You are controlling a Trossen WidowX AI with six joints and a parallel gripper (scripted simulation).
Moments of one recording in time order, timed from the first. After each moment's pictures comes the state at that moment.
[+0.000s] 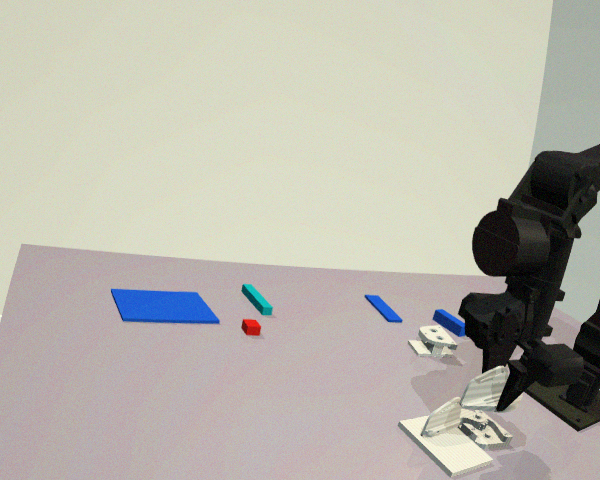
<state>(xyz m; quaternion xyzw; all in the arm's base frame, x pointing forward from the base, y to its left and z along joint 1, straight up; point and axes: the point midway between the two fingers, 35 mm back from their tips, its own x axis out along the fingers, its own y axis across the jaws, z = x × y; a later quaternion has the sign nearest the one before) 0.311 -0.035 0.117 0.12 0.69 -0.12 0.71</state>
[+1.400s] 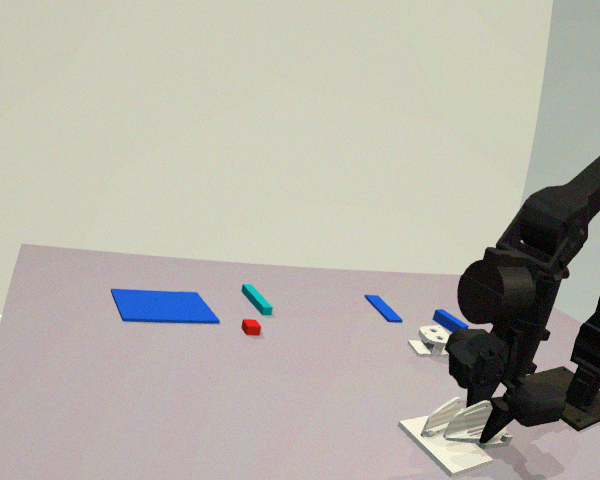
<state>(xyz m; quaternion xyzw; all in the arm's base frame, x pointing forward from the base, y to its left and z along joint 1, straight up) 0.315 -0.035 0.072 0.12 0.68 -0.12 0.71</state>
